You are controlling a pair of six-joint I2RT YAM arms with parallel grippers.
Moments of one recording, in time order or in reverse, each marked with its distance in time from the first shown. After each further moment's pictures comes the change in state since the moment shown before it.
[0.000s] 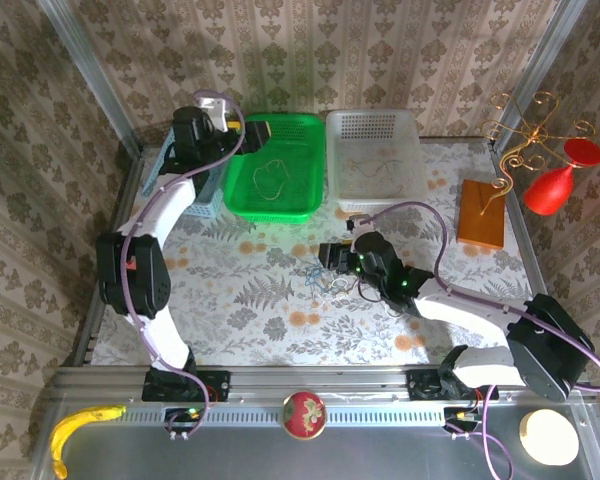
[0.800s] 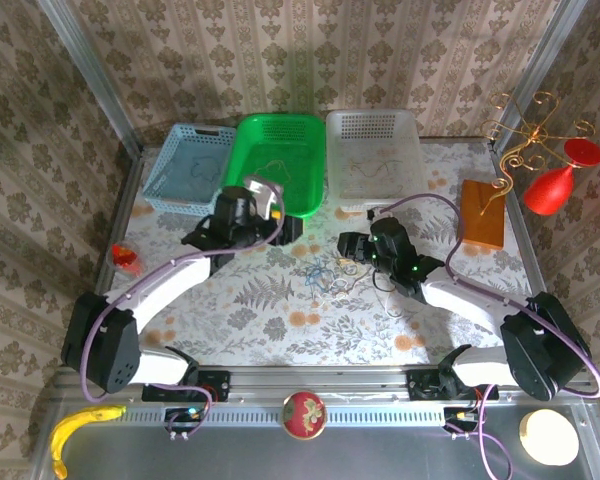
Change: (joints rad) left arm -0.383 -0.431 -0.617 -0.138 -0.206 0.024; right arm -0.182 0.017 0.013 -0.108 -0.102 0.067
